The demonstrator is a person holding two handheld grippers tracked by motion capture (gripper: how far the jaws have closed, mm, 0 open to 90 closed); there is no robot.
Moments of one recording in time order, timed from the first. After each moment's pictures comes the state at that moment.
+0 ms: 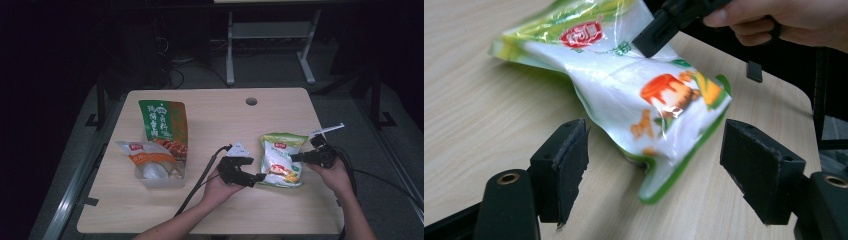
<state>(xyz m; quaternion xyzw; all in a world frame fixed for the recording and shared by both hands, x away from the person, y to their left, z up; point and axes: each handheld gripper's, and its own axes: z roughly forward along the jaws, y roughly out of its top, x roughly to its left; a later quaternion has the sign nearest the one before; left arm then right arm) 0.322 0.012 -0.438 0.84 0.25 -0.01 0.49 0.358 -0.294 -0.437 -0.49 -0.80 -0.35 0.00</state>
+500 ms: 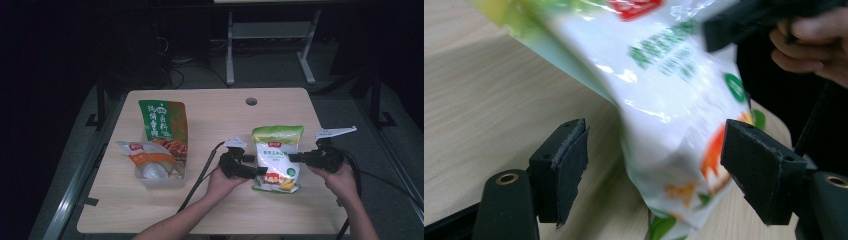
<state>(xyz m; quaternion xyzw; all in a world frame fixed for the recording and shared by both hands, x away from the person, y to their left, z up) 0.346 0.012 -0.446 0.80 0.30 -0.08 0.51 0.323 -0.285 -0.400 -0.41 -0.80 -0.44 -0.01</state>
